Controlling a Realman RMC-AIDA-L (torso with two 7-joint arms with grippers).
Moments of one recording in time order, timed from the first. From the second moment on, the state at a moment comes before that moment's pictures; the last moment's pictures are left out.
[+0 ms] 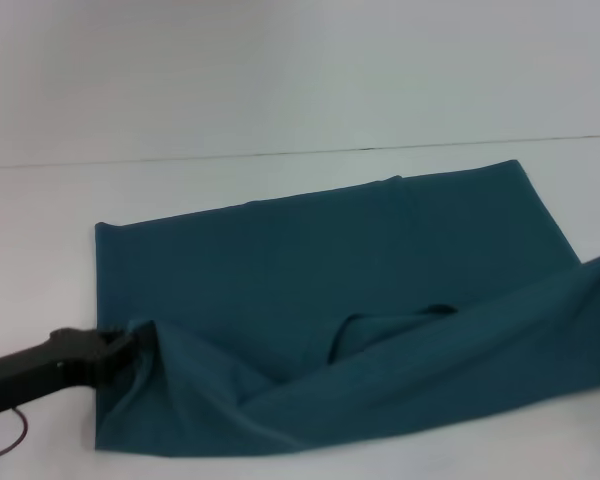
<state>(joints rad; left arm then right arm) -0.53 -2.11 0.23 0.54 2.28 1.53 -1.48 0.42 2.05 -0.05 -0.73 -2.24 -1.48 1.51</state>
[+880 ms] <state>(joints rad) -0.57 -2.16 0.23 0.54 2.12 1.32 -1.45 0.48 2.04 -0.06 -0.68 -2.11 -1.28 1.52</state>
